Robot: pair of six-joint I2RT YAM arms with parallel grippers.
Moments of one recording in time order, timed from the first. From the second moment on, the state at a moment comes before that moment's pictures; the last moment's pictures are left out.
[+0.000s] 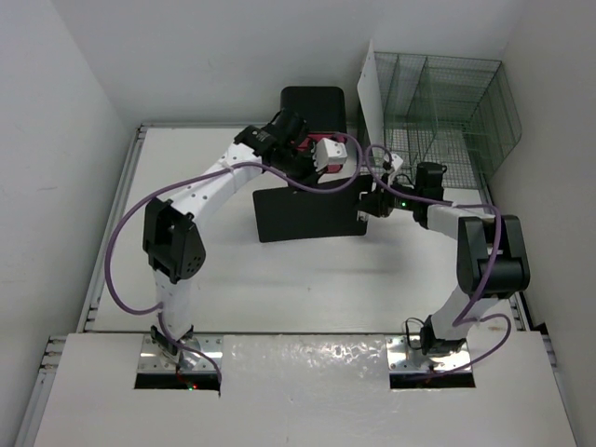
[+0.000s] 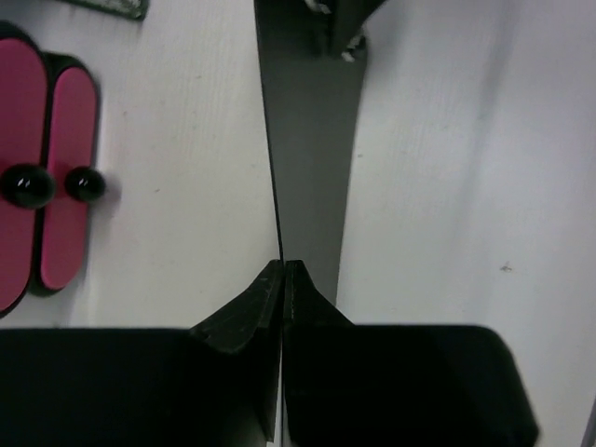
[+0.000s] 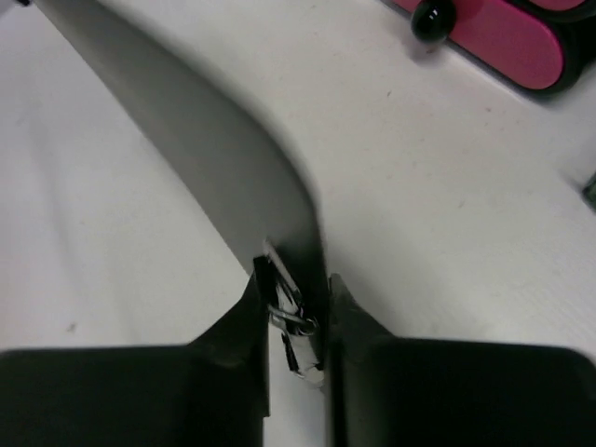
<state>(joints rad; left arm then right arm) -0.59 1.97 1.93 -0.93 0.52 0.65 0.01 1.70 0.82 0.27 -0.98 -0.22</state>
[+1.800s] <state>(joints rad) -1.01 1.63 1.37 -0.67 -0.48 0.52 0.09 1.36 1.20 -0.40 -0.68 0.19</state>
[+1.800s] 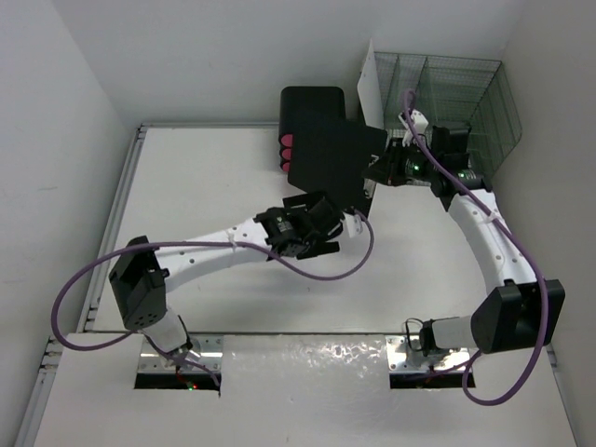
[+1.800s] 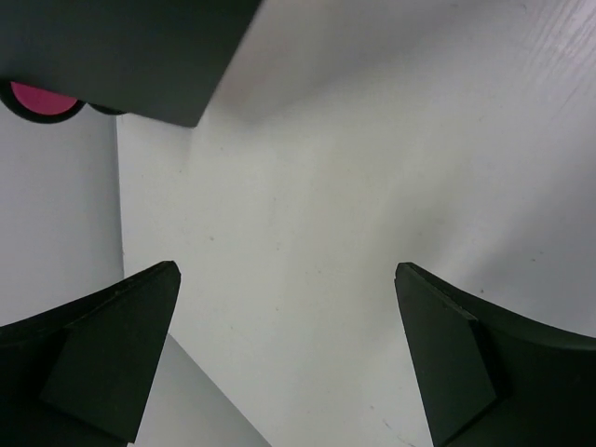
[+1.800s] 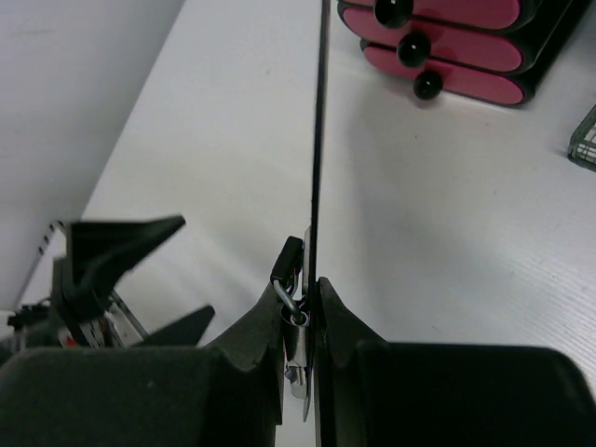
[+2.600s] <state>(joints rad) -1.03 1.65 0.54 1.20 -0.87 1.34 0.09 1.36 1.27 -0.34 -0.67 0.36</state>
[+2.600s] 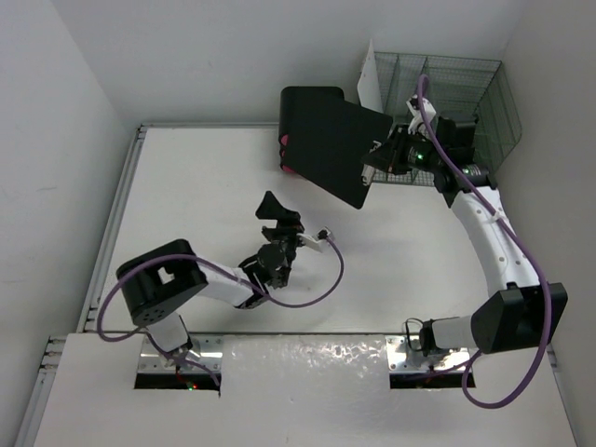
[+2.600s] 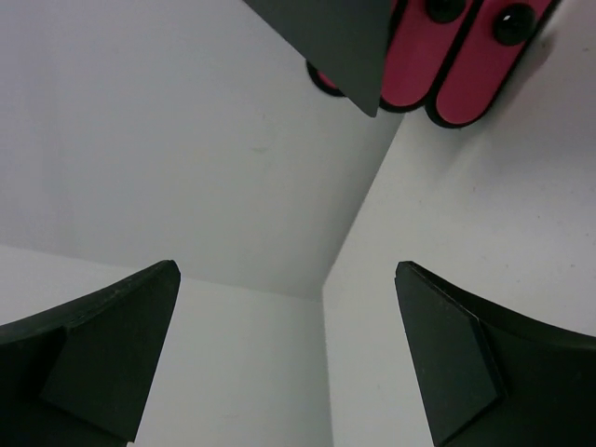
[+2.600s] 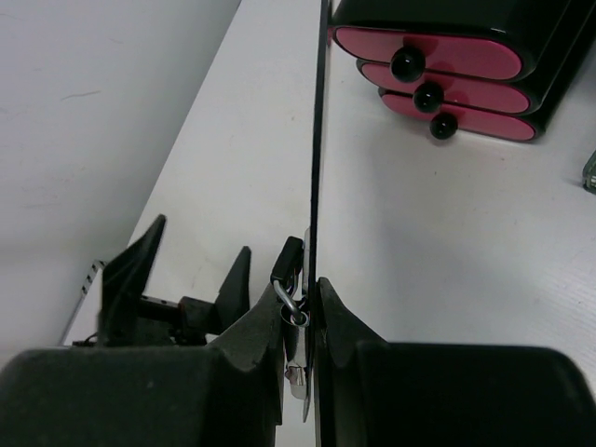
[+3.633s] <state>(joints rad) -0.92 1.88 0.61 1.30 -0.73 1.55 0.09 1.25 1.16 -0.34 -0.70 0.35</state>
